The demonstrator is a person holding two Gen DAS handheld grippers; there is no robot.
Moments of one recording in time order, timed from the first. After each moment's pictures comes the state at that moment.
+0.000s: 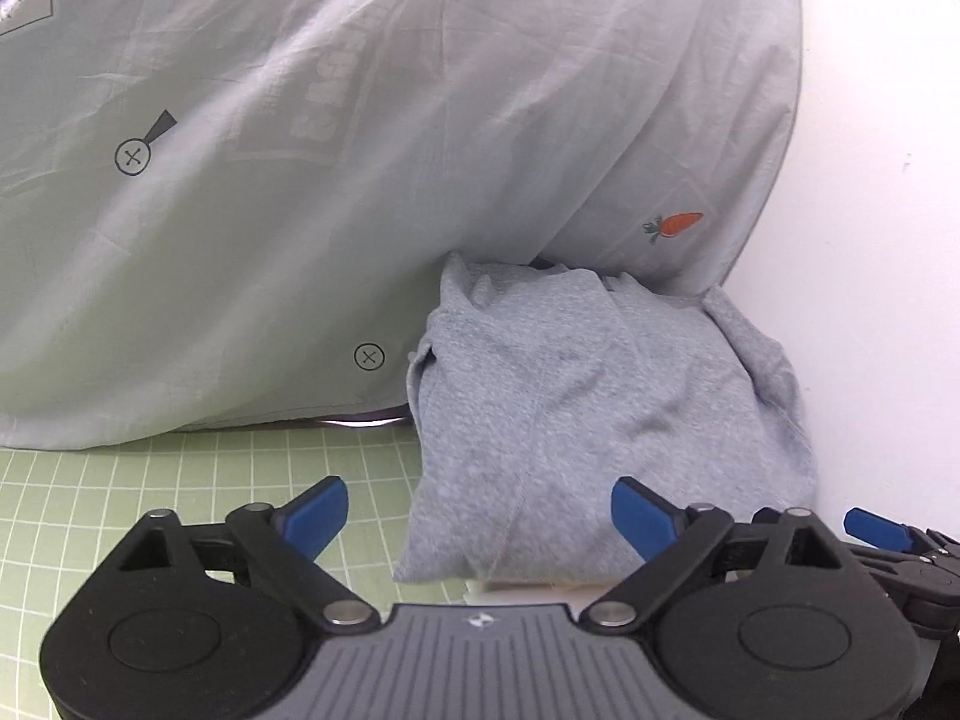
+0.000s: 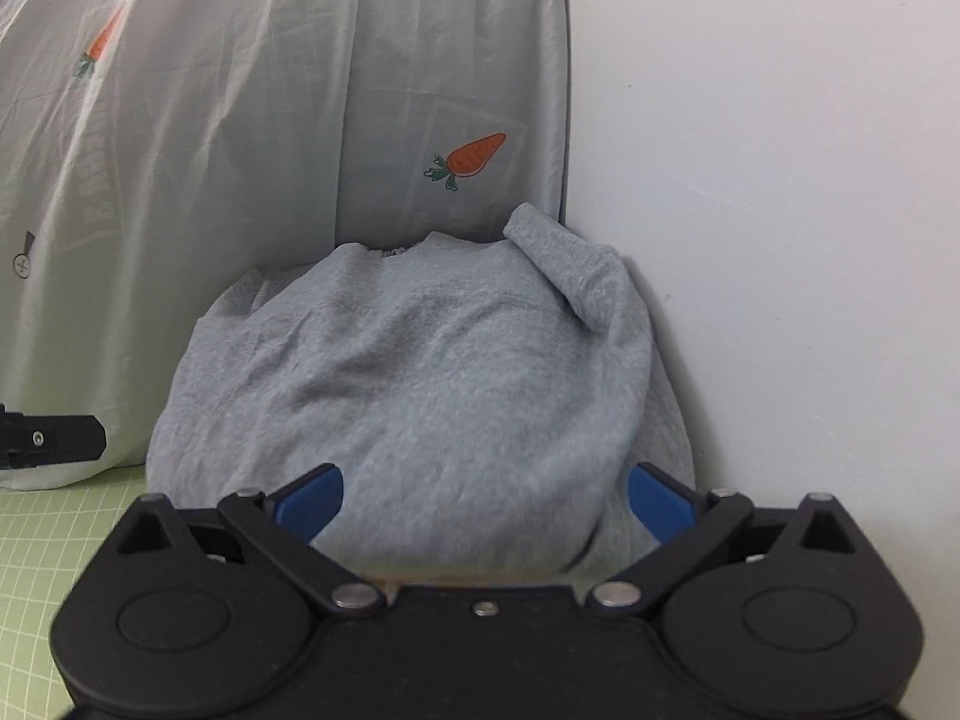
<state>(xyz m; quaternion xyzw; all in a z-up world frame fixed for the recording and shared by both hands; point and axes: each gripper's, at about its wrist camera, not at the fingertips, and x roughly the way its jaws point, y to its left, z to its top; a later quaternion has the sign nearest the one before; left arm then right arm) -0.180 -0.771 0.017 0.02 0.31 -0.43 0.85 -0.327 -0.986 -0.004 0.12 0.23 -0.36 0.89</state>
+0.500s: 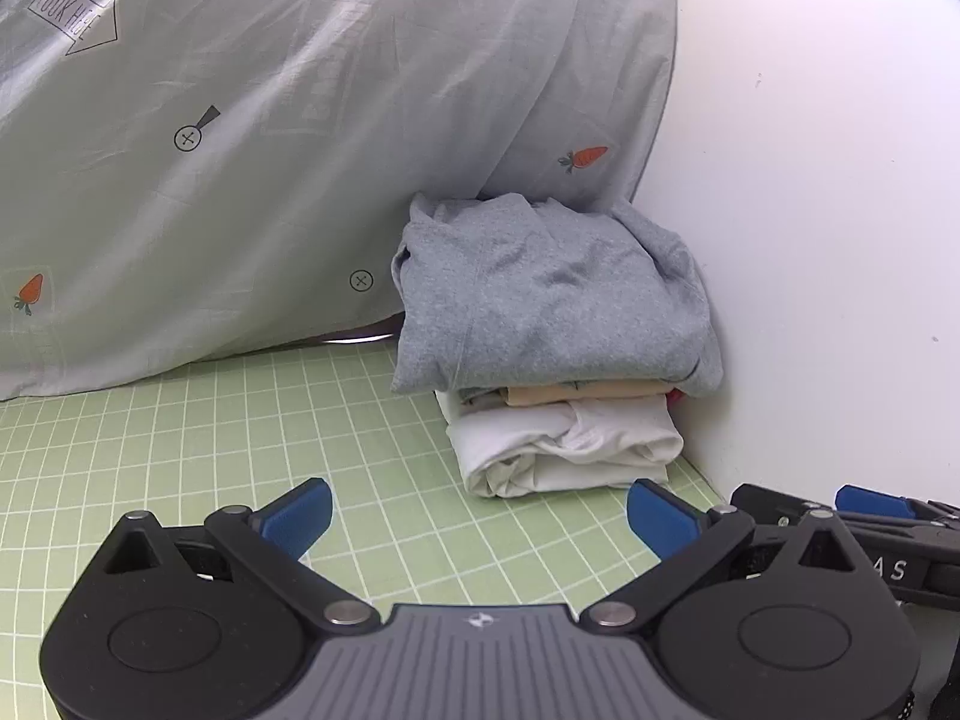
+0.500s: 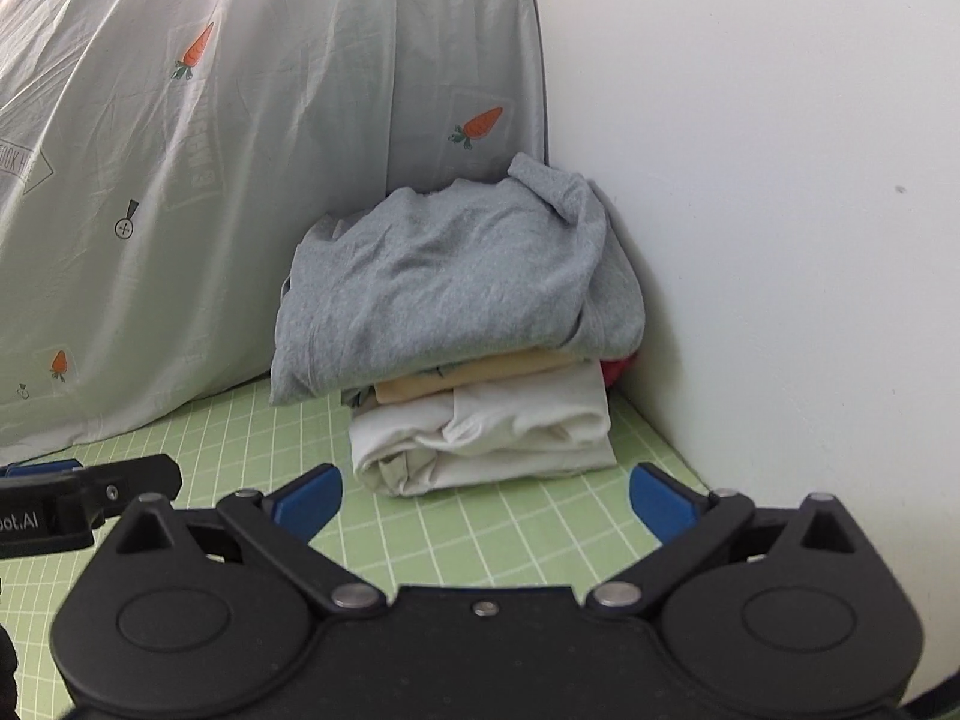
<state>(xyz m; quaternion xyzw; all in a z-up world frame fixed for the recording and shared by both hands) -0.278 -0.659 0.011 0.08 0.31 -0.46 0.83 -0.435 -0.854 0.003 0.17 0.26 -0.36 0.88</state>
